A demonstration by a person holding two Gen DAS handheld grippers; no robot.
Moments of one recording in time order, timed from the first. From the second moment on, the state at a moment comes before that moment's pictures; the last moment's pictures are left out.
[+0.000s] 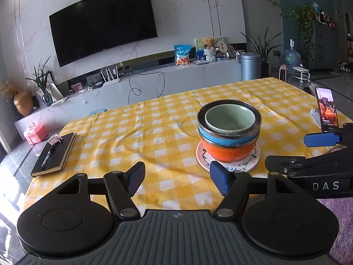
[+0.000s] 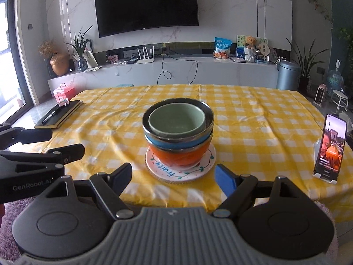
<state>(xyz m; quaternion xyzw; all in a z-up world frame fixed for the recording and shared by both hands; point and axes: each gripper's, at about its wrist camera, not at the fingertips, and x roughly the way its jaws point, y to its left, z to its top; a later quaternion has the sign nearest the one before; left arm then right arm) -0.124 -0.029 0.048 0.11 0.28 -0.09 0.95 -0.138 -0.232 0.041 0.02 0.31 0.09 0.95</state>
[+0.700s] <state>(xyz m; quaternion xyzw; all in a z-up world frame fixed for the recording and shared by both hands) -0.156 -0.013 0.032 0.10 0.29 -0.01 0.95 -0.174 -0.208 0.035 -0.01 0.30 0.09 0.95</state>
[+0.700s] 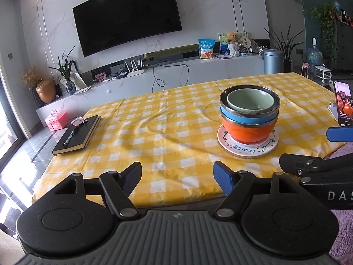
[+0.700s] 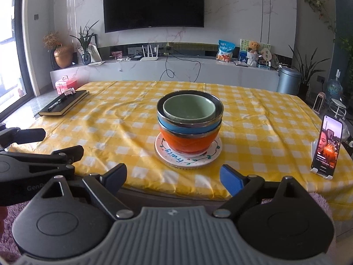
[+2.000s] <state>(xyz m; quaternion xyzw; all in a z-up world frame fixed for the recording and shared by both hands) -0.150 -0.004 0.027 0.10 0.31 0.00 0.95 -0.167 -0.201 0.026 -0.03 0.32 0.09 0.94</state>
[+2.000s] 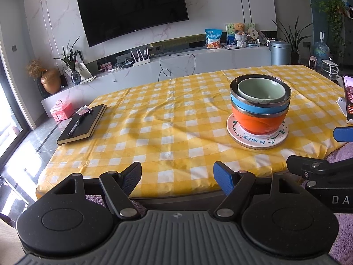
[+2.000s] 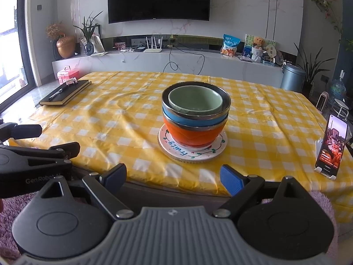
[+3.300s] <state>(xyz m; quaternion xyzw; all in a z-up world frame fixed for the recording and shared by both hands) -0.153 0.000 0.032 0.10 0.31 0.01 0.95 -0.167 -0.200 0.024 -0.03 0.32 0.09 0.94</state>
